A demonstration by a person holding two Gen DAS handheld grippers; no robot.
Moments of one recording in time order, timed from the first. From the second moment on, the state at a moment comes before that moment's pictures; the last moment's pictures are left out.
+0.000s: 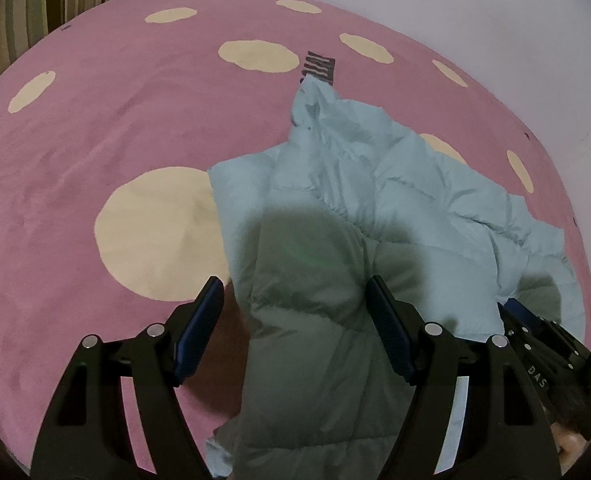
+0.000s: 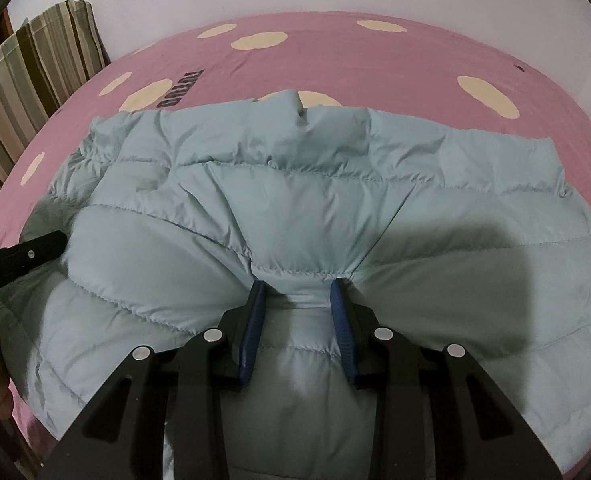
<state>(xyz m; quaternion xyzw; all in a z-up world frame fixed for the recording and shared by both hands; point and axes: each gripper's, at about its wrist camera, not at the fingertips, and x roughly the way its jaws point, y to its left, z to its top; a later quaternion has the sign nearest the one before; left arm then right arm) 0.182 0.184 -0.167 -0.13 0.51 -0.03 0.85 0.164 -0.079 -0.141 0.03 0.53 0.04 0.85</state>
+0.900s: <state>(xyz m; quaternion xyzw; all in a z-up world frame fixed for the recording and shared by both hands) 0.178 0.168 -0.131 -0.16 0.48 -0.11 0.86 0.162 -0.076 -0.143 0.02 0.51 0.04 0.86</state>
